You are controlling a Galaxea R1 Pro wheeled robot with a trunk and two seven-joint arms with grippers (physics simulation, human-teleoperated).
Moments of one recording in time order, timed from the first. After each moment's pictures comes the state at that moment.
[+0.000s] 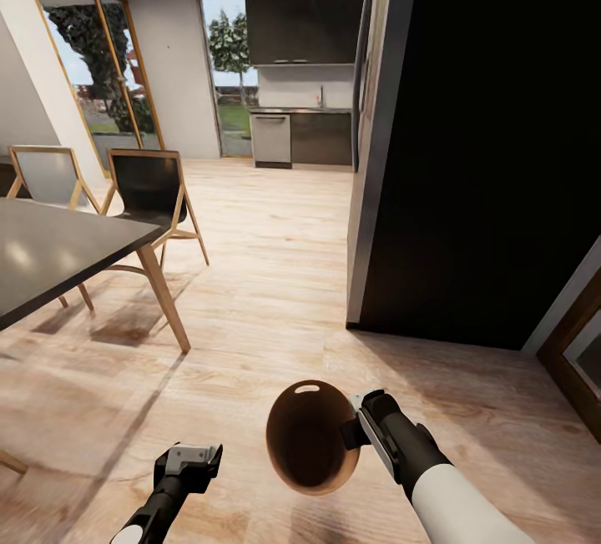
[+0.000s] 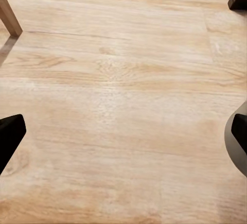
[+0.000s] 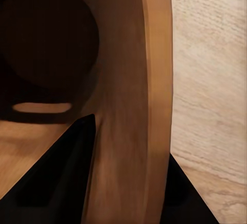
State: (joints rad) left arm -0.07 0.02 -0.02 -1.14 0.02 0.02 -0.05; right arm -0.64 0.12 0.21 -0.67 0.08 0.87 0.05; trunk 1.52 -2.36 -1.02
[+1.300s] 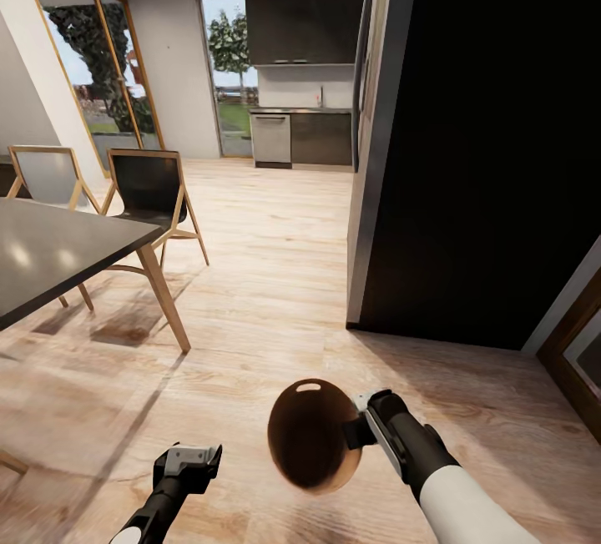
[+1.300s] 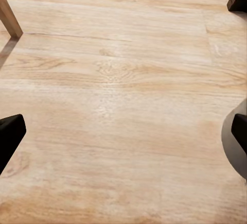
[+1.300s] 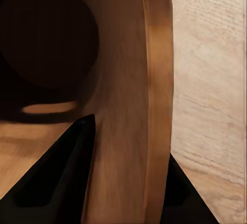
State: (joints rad) left arm -0.06 0.02 -0.02 -1.15 0.02 0.02 -0.05; right arm -0.63 0.09 0.21 -0.69 0.08 0.86 0.12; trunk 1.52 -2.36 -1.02
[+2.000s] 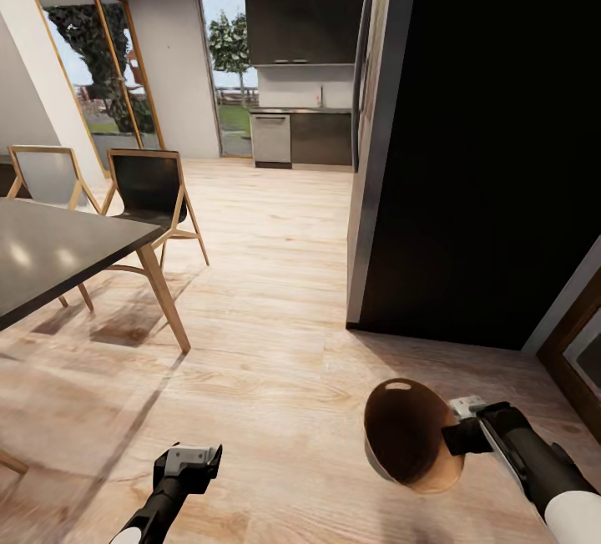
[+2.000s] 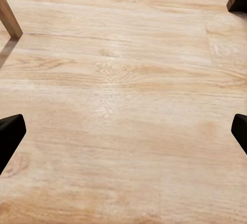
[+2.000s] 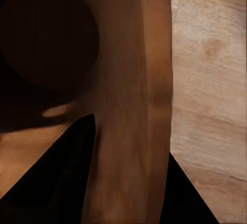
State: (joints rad) left arm -0.06 0.02 -0.02 -1.15 0.02 0.01 -0.05; right arm -0.55 -0.30 0.08 -0.77 0.10 0.78 0.38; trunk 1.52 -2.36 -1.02
